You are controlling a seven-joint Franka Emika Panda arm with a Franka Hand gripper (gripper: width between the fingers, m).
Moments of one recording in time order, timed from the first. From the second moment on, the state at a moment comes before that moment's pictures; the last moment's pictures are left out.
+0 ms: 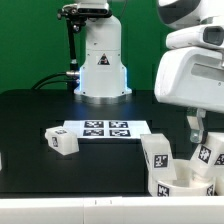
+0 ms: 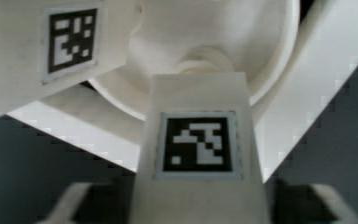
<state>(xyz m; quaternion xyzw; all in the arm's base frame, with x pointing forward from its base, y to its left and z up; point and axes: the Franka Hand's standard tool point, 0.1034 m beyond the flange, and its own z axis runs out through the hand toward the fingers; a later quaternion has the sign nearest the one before) 0.621 0.124 0.086 0.97 0.18 0.13 0.10</state>
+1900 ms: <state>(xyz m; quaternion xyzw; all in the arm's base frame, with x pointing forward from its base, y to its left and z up) 0.633 0.112 0.087 0.97 -0.22 0.06 0.01</state>
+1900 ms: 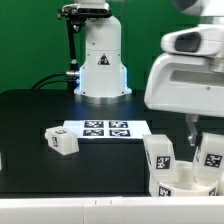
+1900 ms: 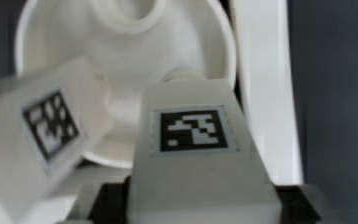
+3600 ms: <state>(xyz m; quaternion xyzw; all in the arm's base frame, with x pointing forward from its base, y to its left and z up) 0.631 0.117 0.089 0.63 -0.77 0.02 -0.10</state>
